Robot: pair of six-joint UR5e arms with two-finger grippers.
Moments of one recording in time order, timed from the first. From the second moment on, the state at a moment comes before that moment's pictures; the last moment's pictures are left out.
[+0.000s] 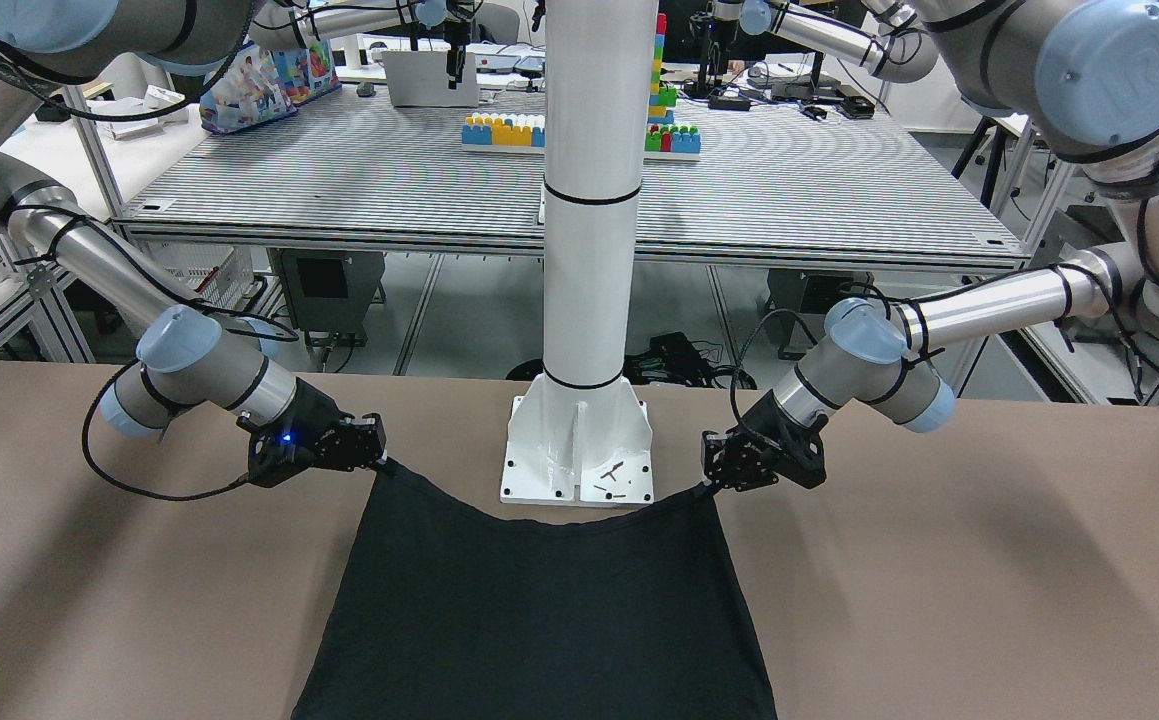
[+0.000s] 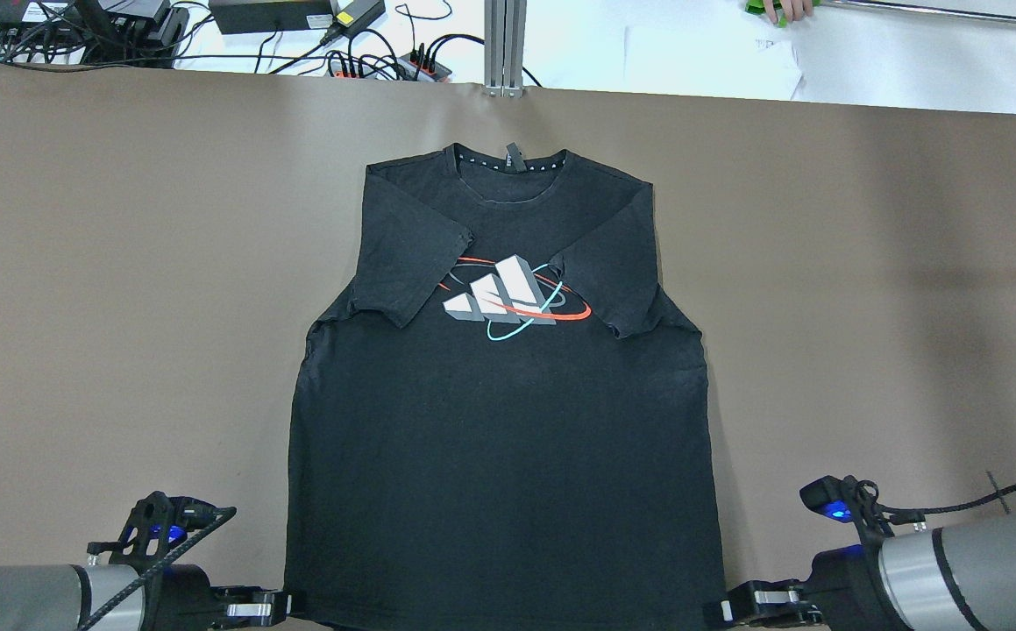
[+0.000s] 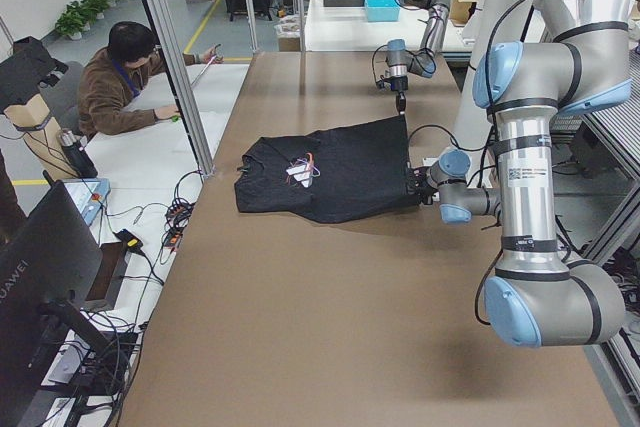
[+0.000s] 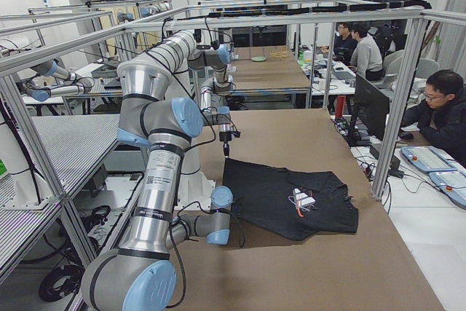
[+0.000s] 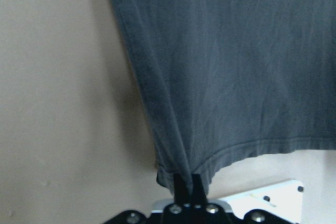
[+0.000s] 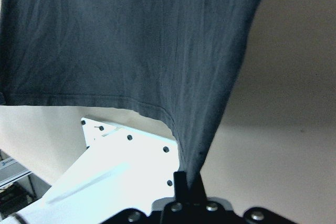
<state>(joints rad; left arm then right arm) -0.17 -1.52 -2.15 -2.41 -1.63 -1.54 0.42 -1.75 2.06 -0.42 2.10 1.60</state>
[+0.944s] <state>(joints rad) -0.32 -1.47 -2.33 -2.50 -1.92 -1.45 0.59 -1.78 1.98 0.09 2.33 1.89</state>
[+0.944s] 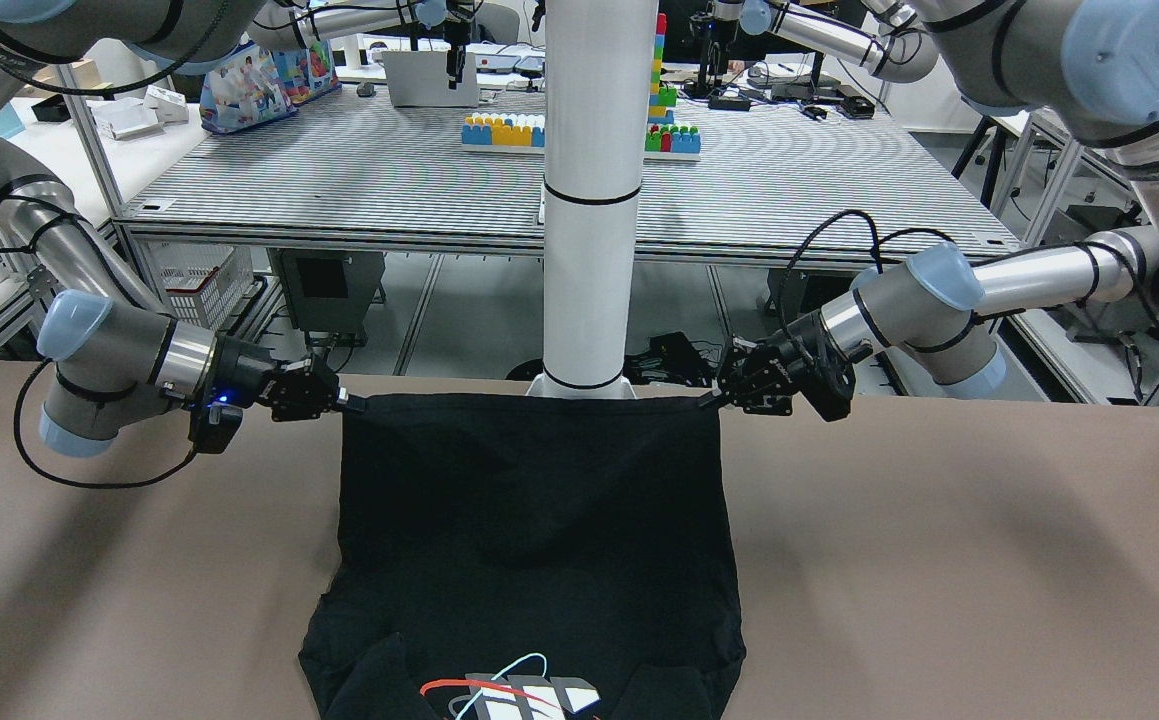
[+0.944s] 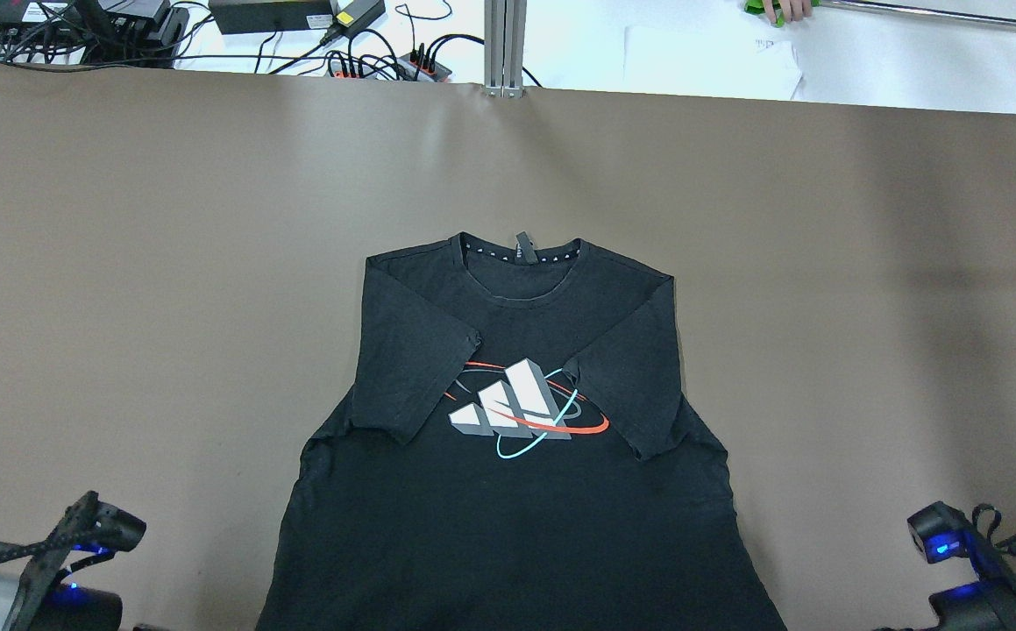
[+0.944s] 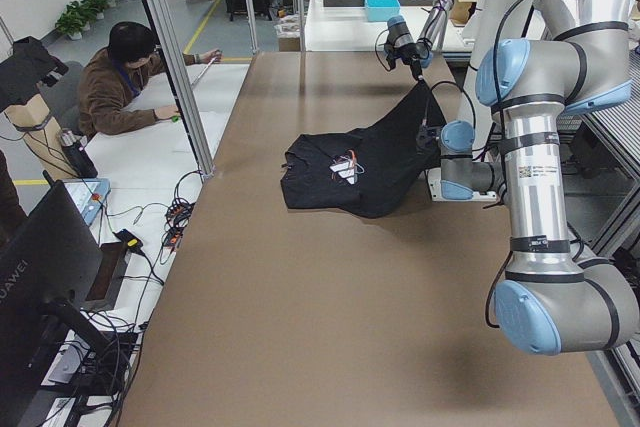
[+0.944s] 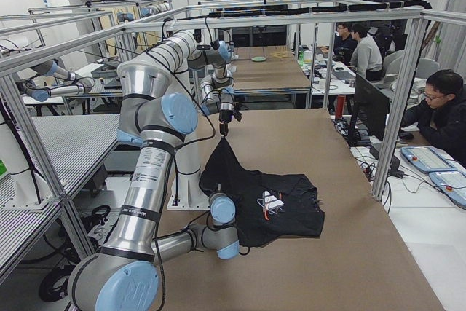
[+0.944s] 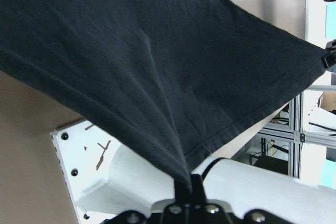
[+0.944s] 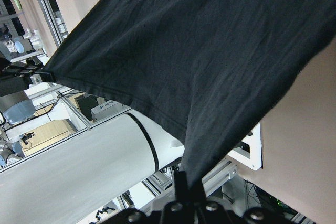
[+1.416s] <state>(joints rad) -0.49 -1.79 -2.19 -2.18 -1.87 -1.49 0.79 -1.67 1.78 0.06 2.35 1.69</state>
